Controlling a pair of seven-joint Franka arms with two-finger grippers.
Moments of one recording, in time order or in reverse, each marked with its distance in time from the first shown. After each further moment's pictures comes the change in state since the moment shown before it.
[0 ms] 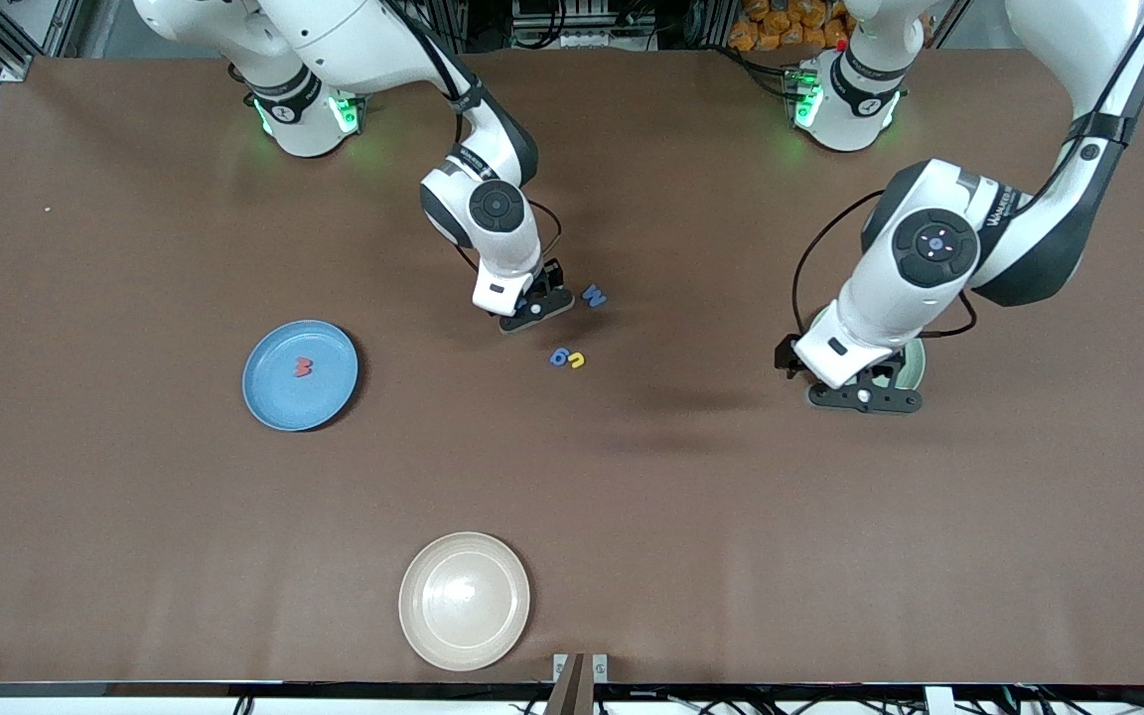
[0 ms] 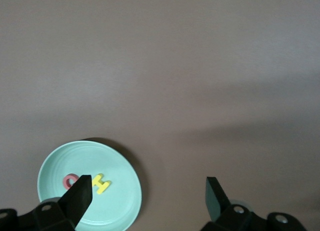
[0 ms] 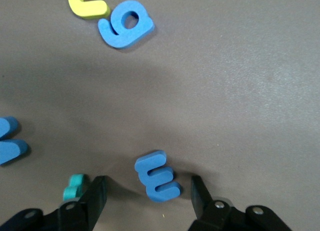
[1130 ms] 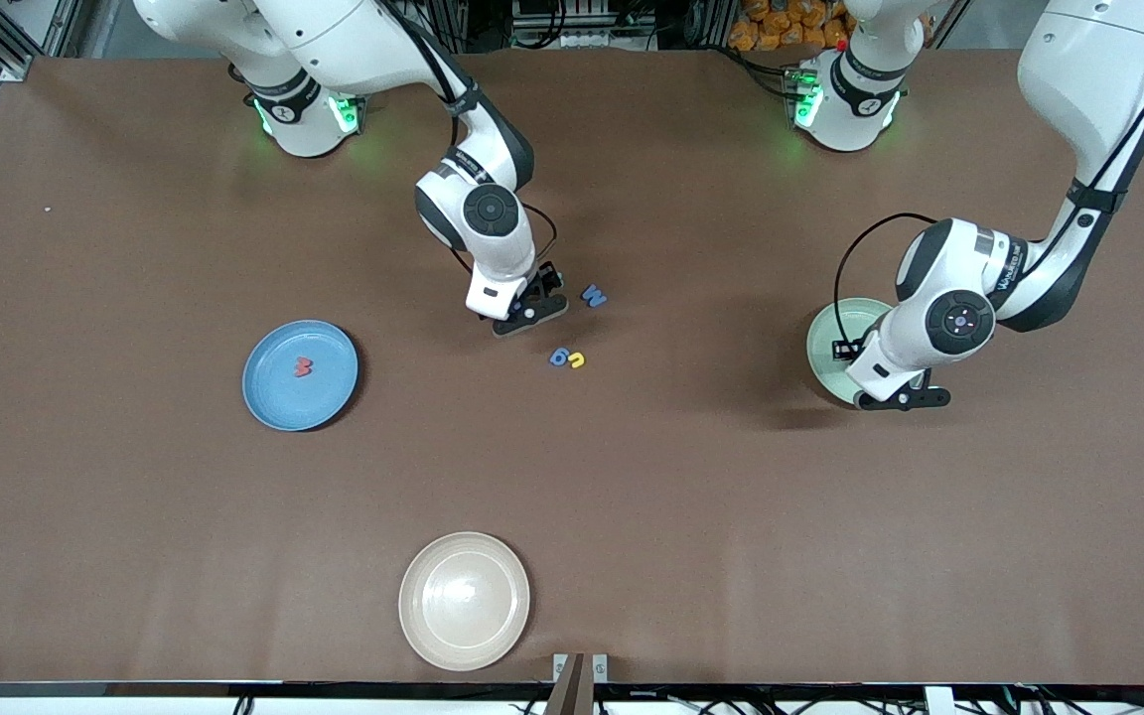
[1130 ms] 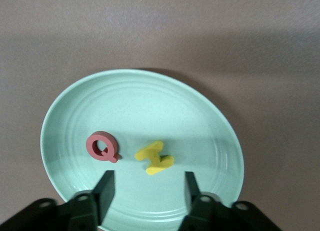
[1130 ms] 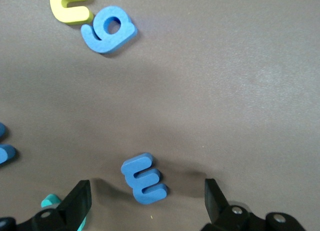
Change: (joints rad) left arm 0.010 0.067 0.247 -0.233 0.000 0.097 0.001; right arm -0.002 -0.006 -0.011 -0.004 0.002 -0.005 0.000
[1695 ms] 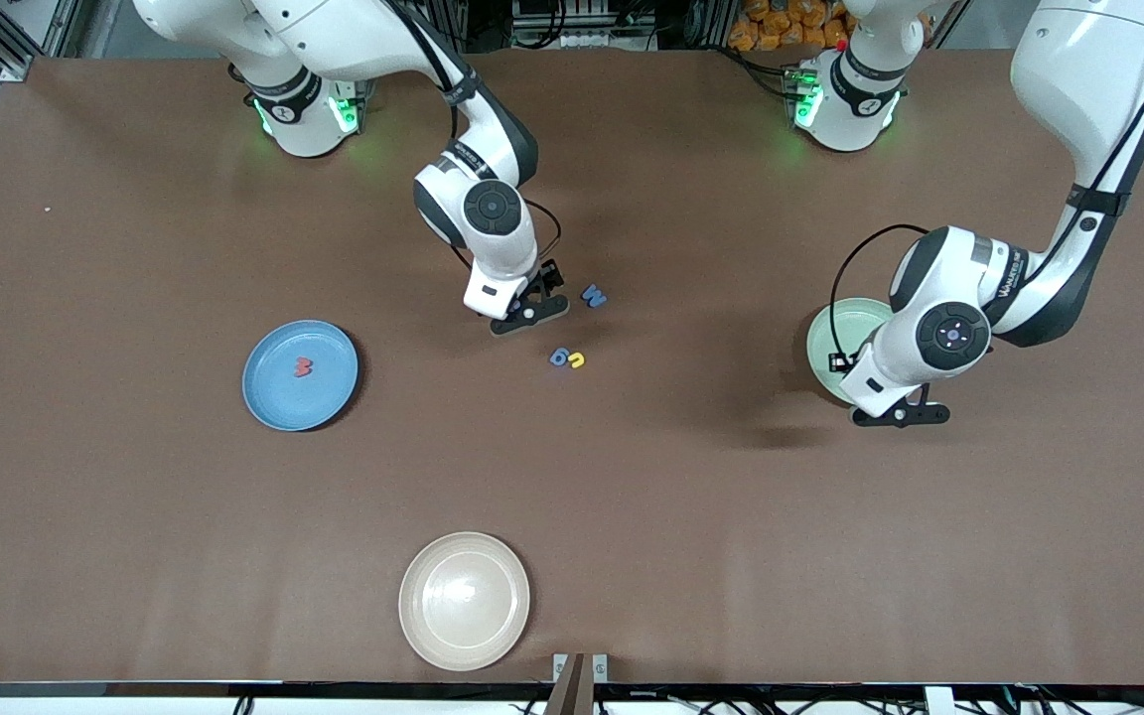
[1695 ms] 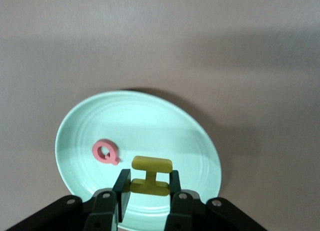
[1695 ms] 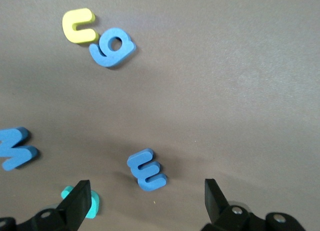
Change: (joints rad) left arm -0.049 0.012 0.011 0.089 0.000 -0.096 -0.002; right arm -0.006 -0.027 -0.003 0.042 0.015 -0.094 0.009
